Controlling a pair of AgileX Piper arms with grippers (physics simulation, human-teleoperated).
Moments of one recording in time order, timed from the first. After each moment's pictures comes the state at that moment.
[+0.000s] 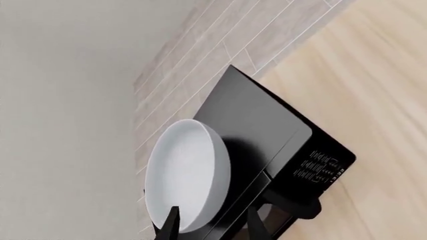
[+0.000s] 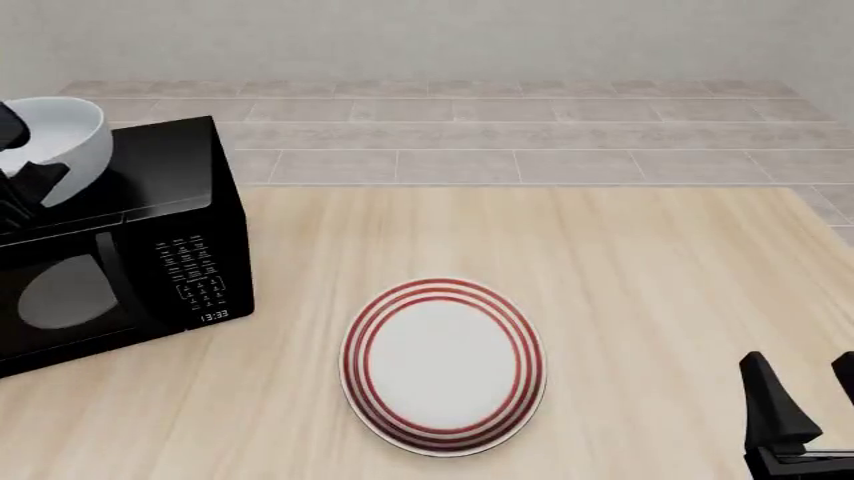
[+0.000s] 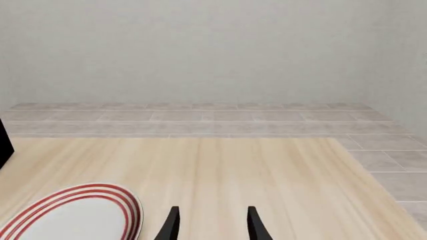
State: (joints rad) left arm 0.16 1.02 -1.06 0.56 0.89; right arm 0.00 0.02 0.00 -0.02 0.00
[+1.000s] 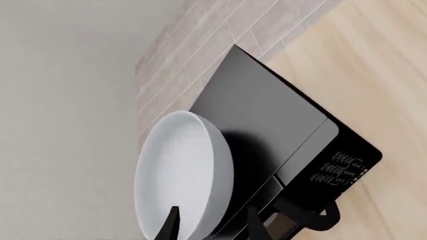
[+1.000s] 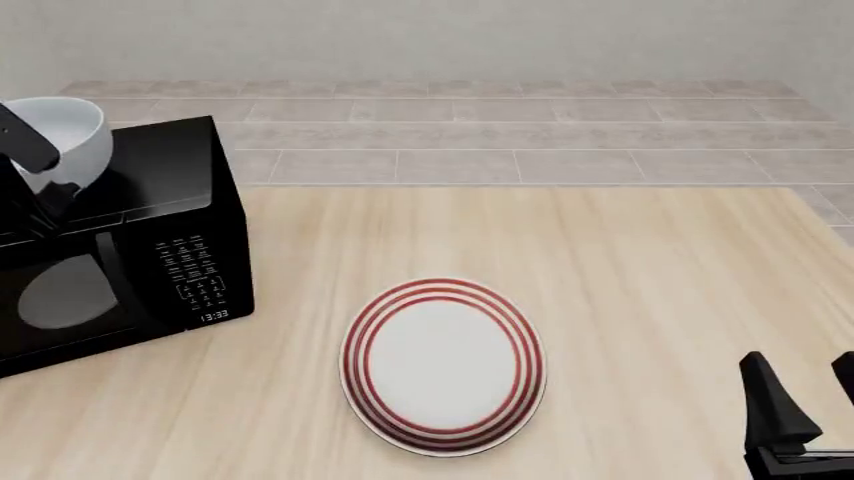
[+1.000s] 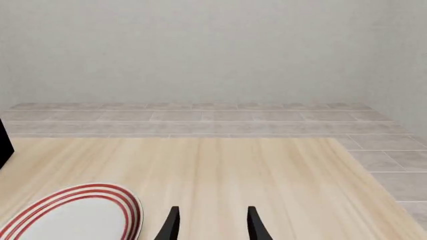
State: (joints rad) left arm 0.23 1.16 -1.00 0.39 0.93; right arm 0.00 0.02 0.00 -0.02 0.00
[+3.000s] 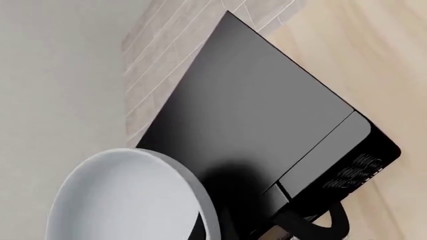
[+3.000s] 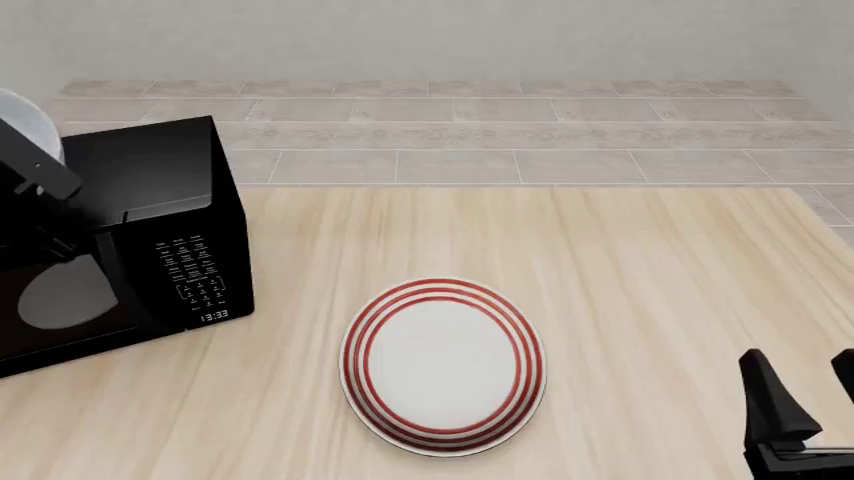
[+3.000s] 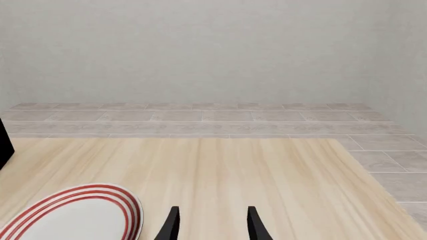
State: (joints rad) left arm 0.30 1.32 -0.94 0.25 0.94; right arm 0.00 0.04 -0.01 -0.03 0.00
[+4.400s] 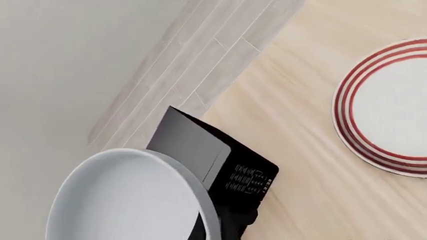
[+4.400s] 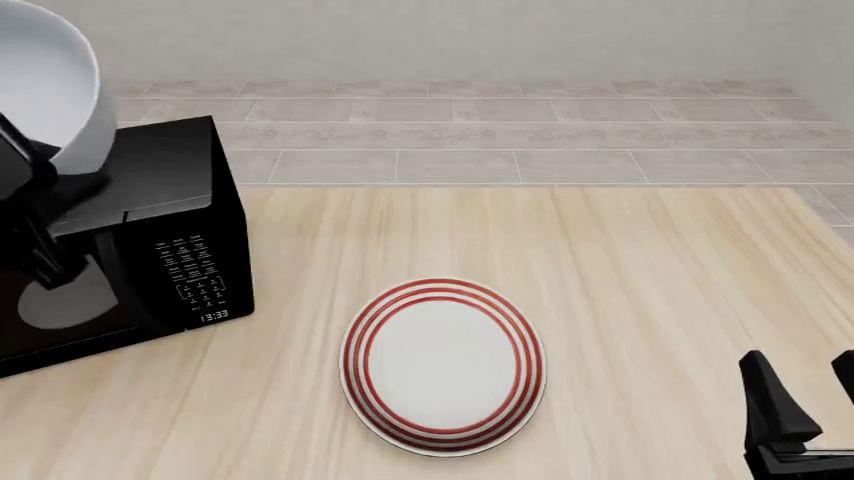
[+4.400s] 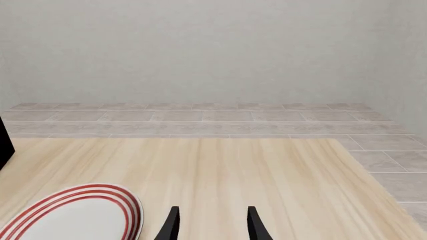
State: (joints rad) left arm -0.13 0.85 -1.03 0.72 0.79; right arm 0.00 0.02 0.00 -0.02 0.00
